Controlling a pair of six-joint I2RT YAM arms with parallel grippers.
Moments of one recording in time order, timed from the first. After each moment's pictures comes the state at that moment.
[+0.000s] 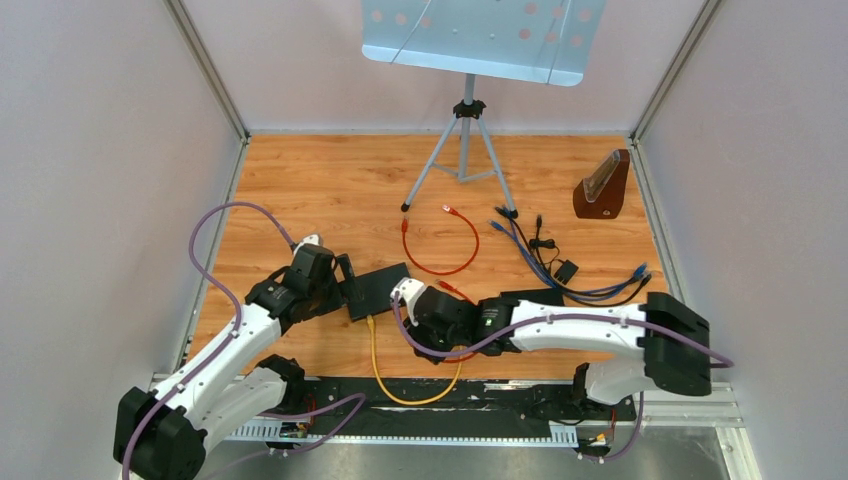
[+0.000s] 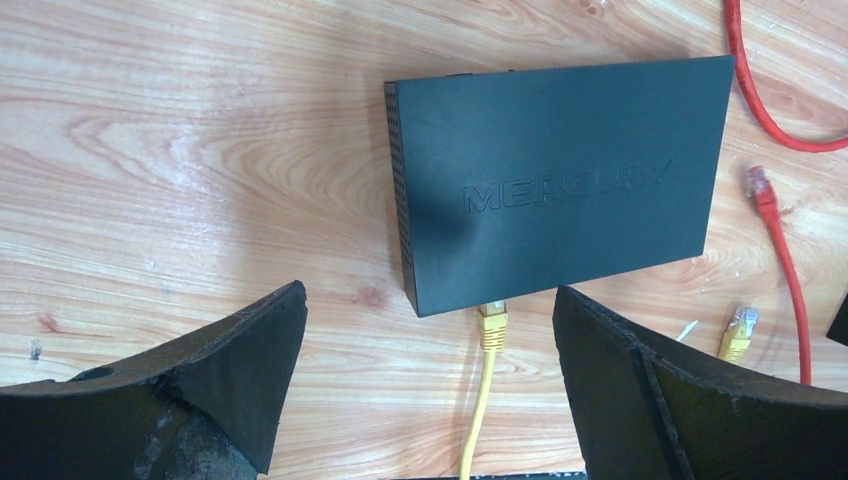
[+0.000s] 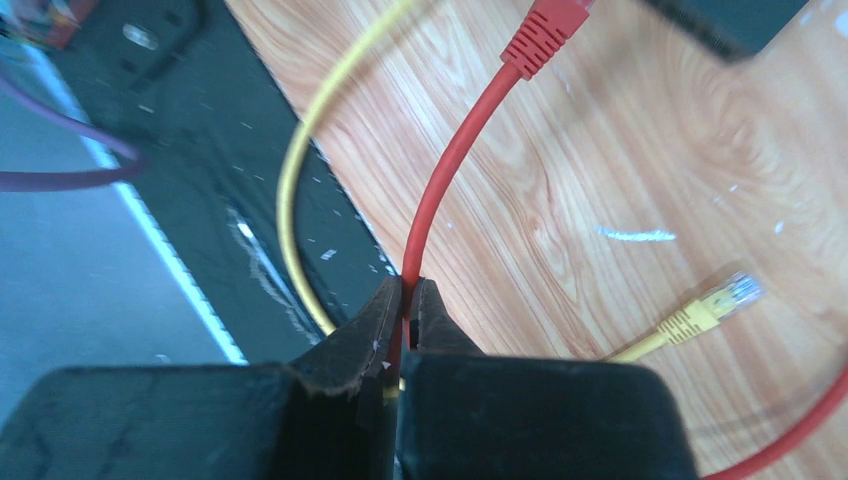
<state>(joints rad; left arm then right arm) -0.46 0.87 0.57 -0.65 -0.14 -0.75 1.30 1.39 0.90 -0.33 0.00 0.40</state>
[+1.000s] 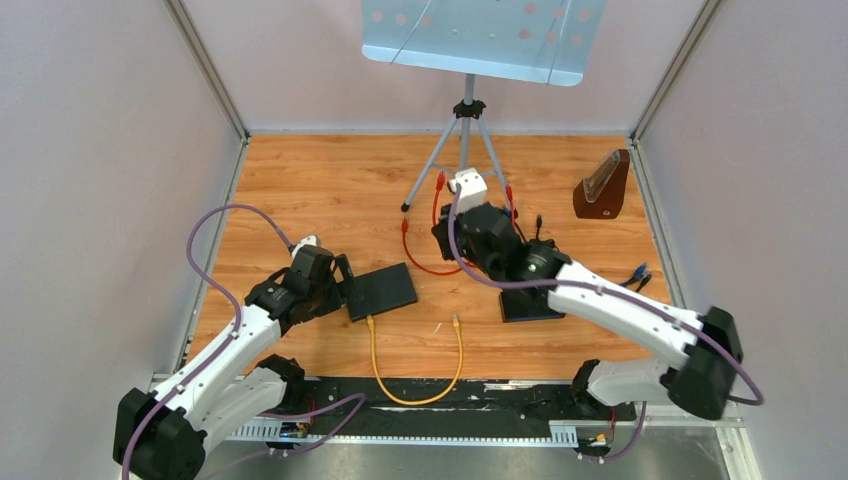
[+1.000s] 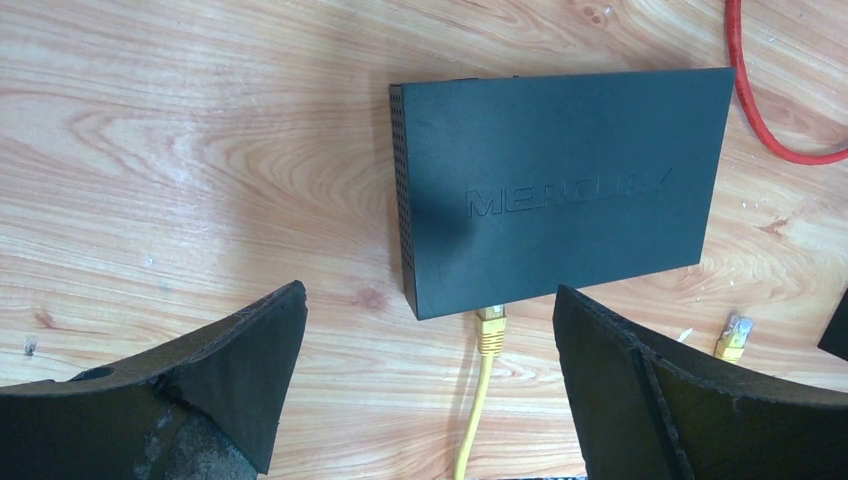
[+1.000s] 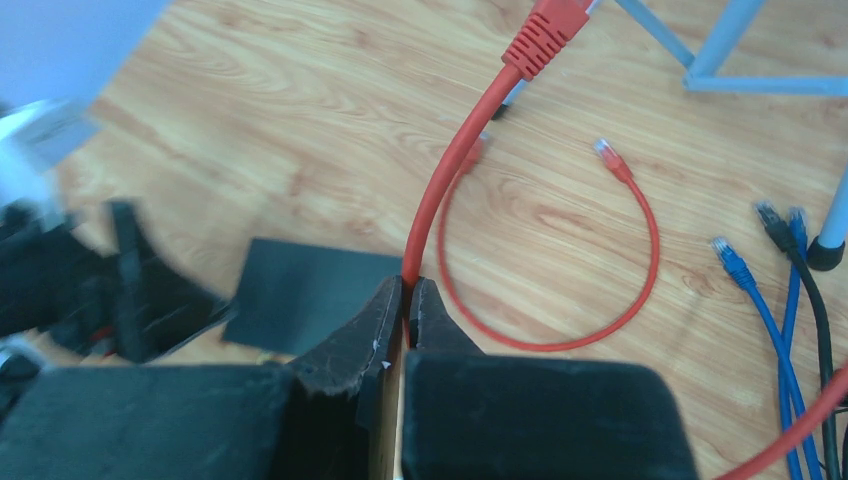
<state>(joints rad) -0.46 0.87 0.56 -0.65 -0.16 -0.78 0.91 1.35 1.10 -0.16 0.31 0.36</state>
